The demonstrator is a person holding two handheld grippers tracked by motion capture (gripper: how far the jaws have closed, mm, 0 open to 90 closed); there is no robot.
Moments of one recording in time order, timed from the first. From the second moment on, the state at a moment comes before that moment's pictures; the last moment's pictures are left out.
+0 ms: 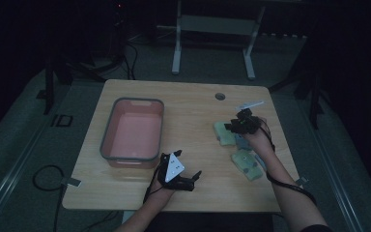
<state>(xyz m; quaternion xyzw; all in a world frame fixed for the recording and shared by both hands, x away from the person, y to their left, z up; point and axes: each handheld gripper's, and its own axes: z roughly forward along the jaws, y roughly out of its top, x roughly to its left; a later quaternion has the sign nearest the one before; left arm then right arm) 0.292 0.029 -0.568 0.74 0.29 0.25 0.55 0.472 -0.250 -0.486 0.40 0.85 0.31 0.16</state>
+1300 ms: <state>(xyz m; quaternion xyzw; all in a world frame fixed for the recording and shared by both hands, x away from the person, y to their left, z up) 0.292 0.030 -0.568 0.74 0.30 0.26 0.55 0.460 -0.233 -0.492 0.44 0.83 0.31 0.16</state>
